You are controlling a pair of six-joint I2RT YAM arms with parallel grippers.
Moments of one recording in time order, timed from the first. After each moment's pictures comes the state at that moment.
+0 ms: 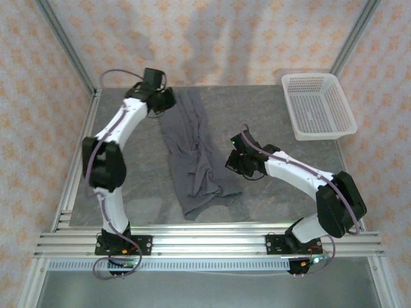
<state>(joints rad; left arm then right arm) -0.16 1.92 1.75 -0.64 0.10 -0.63 0.63 1.47 0.95 -0.56 -0.07 0.96</state>
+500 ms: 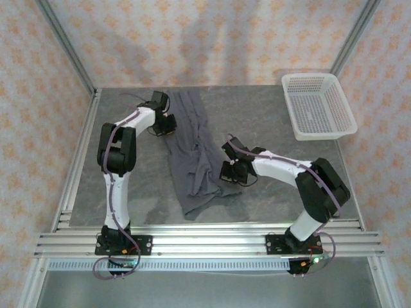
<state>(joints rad) -0.13 2.25 1.75 -0.63 0.16 -0.56 0.67 1.63 0.94 -0.54 -0.21 0.87</state>
